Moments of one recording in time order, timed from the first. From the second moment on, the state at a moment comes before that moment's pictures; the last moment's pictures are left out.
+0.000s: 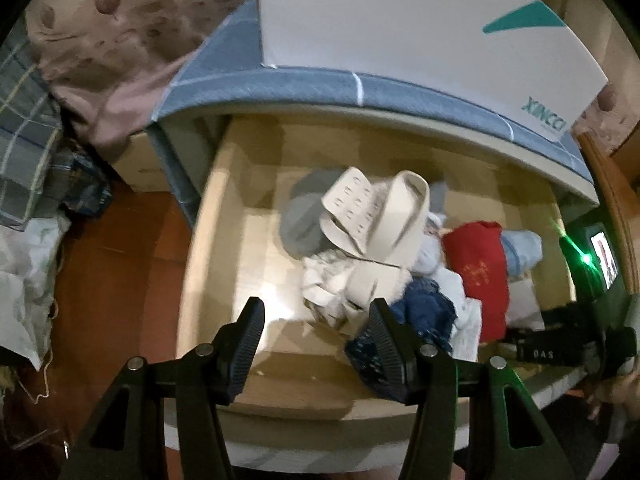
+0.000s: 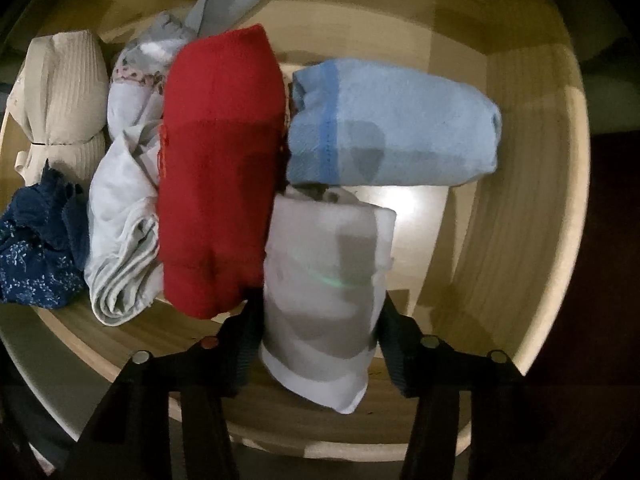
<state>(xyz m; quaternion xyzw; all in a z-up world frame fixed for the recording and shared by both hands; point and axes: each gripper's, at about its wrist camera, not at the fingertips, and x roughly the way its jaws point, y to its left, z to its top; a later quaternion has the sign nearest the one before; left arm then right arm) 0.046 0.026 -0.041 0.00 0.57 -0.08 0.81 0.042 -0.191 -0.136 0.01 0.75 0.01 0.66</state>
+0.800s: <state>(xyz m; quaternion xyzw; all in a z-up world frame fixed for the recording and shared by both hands) 0.045 0.004 -0.059 -0.04 0.65 -0.14 0.74 -0.002 -0.228 -0.084 0.14 0.69 -0.01 0.71</state>
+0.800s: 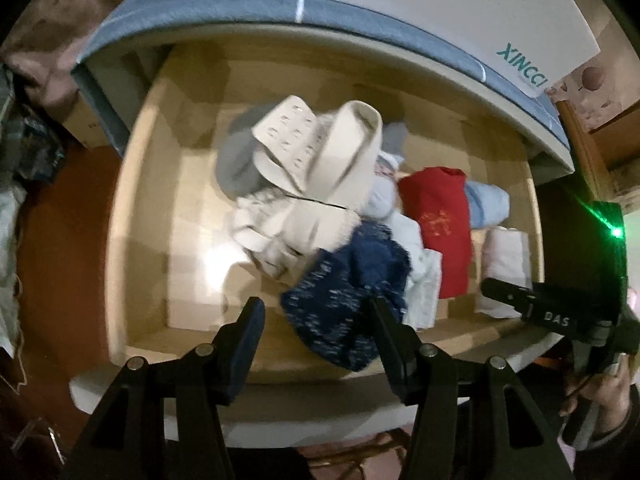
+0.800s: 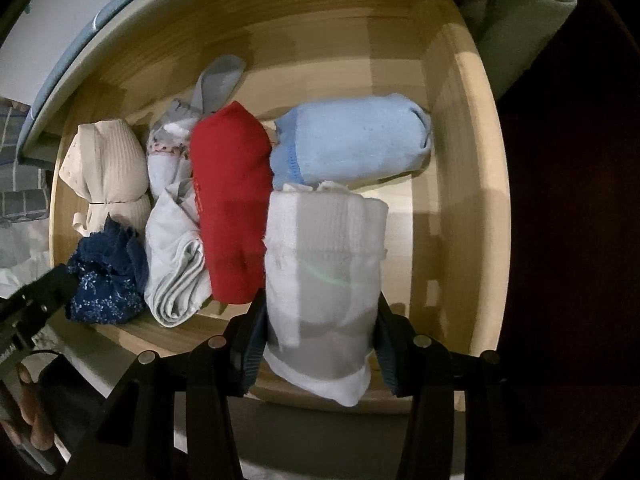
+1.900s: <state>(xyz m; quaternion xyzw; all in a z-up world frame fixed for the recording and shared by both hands) 0.039 -0.036 -0.060 0.01 0.64 -0.14 0.75 0.004 -0.242 -0.101 0.16 0.70 0.00 0.70</state>
